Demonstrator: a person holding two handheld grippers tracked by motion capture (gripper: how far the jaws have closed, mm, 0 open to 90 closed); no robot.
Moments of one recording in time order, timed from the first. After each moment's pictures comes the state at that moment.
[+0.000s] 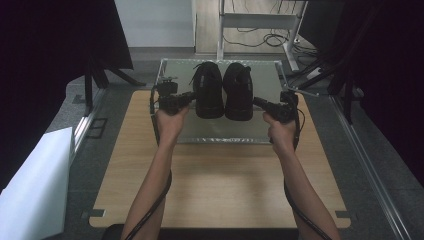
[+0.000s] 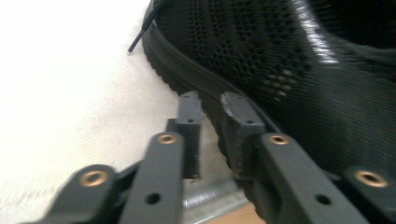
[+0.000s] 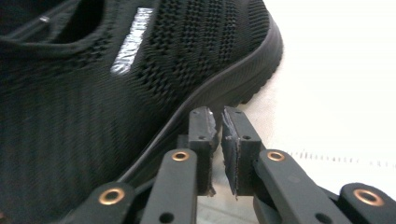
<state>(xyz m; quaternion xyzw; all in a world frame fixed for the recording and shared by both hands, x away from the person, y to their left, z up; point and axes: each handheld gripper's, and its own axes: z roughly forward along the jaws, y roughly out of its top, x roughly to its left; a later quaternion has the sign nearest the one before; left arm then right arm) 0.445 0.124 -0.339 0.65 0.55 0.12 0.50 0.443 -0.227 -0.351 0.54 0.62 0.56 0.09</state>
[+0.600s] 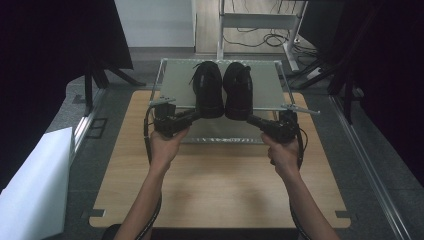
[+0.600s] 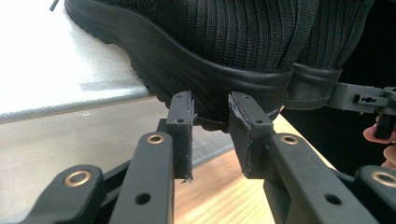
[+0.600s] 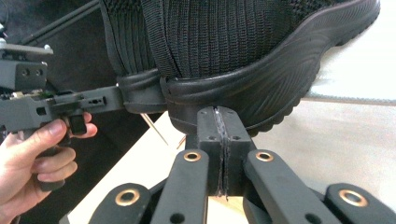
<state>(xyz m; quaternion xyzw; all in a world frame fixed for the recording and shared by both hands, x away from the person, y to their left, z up) 0.380 0.122 -0.347 0.69 0.47 0.10 0.54 0.379 -0.217 -0.354 0.45 0.66 0.60 0.05</state>
